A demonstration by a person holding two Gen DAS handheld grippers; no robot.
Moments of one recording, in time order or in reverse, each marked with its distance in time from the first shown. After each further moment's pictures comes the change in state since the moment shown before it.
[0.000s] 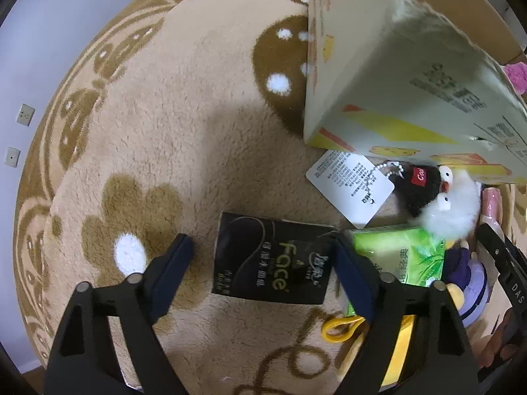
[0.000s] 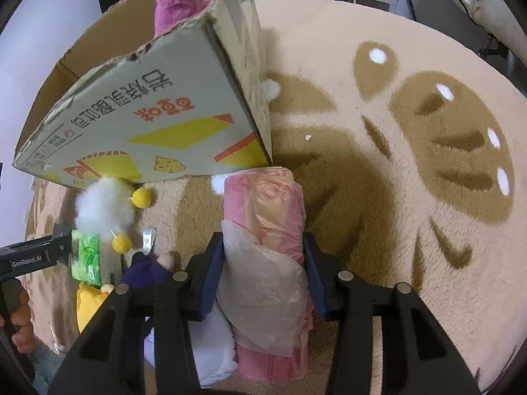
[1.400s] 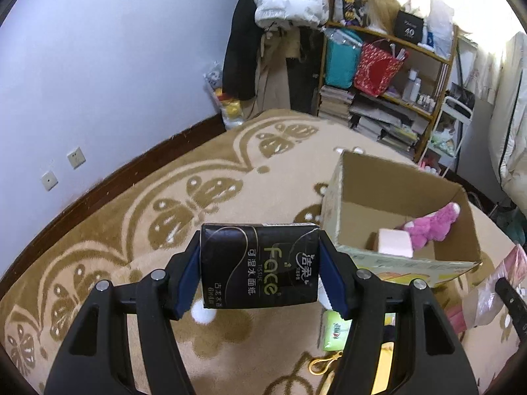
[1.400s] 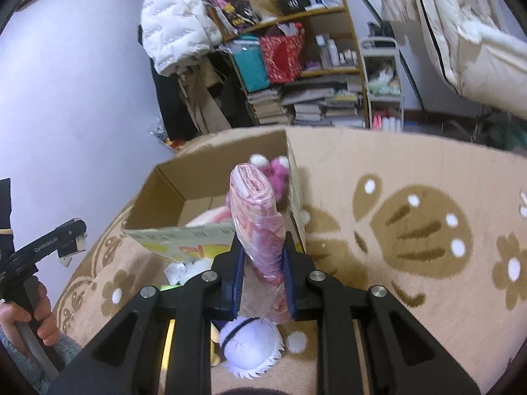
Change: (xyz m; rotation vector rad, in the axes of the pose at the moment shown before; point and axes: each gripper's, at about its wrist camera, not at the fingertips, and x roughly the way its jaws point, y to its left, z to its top) left arm -0.165 0.049 -0.047 -0.187 -0.670 0.025; right arm -0.153 0.005 -0.019 -0.050 -0.480 0.153
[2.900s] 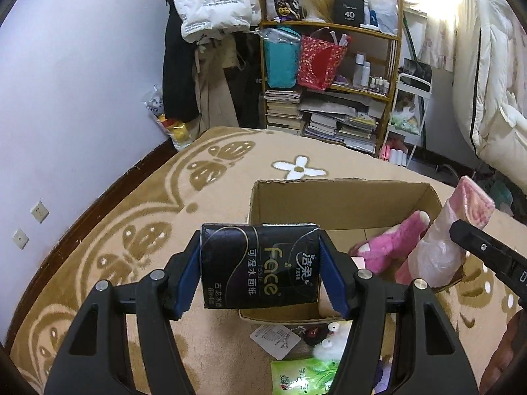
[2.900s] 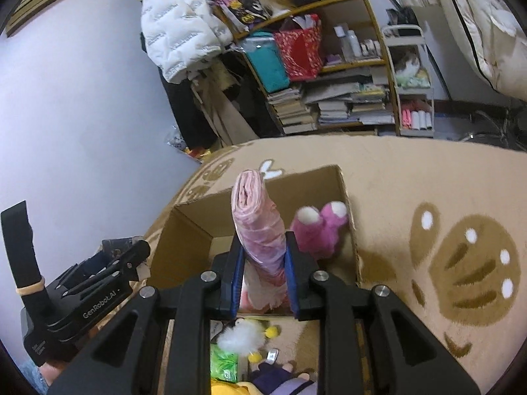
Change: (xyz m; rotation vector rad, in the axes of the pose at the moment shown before) left arm 0.042 -0.090 0.034 0.200 -0.028 -0.126; right arm 0.067 0.014 0.062 0.079 0.044 0.109
